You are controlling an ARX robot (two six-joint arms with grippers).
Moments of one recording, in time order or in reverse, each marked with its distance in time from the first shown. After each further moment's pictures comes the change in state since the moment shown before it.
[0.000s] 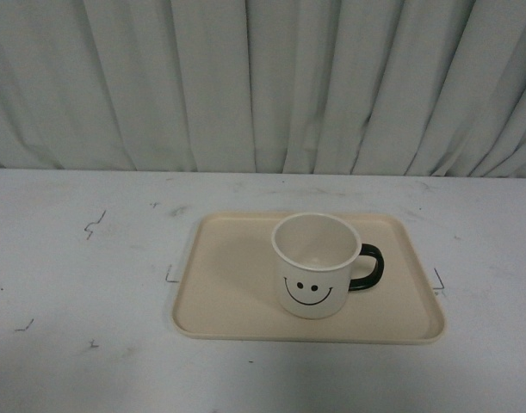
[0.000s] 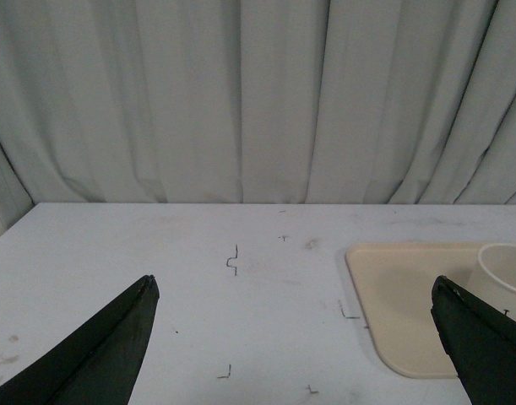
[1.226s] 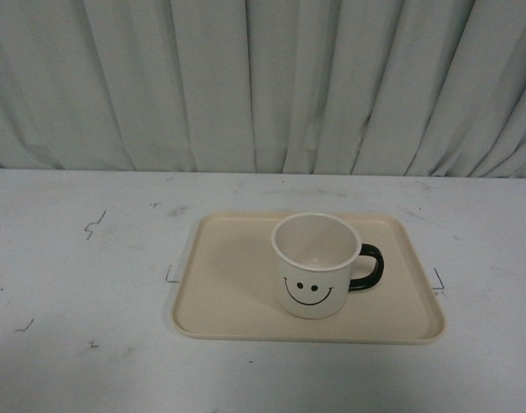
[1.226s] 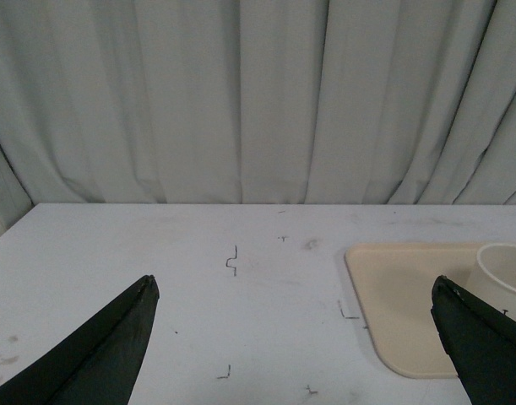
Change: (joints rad) left arm 0.000 0.000 0.000 0.000 0.000 0.000; right arm 0.000 -0.227 0.000 -0.238 0.000 0.002
